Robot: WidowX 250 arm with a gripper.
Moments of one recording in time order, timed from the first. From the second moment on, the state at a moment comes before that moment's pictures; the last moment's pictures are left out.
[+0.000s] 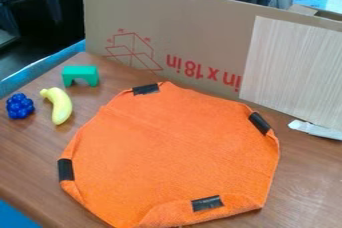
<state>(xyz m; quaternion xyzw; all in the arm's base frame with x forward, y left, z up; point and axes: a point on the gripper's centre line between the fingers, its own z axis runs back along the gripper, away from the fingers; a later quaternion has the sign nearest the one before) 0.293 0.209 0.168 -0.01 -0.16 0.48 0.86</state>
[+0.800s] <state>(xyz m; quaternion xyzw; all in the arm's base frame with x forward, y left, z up) 0.335 0.281 0.075 -0.02 -0.13 0.50 0.85</state>
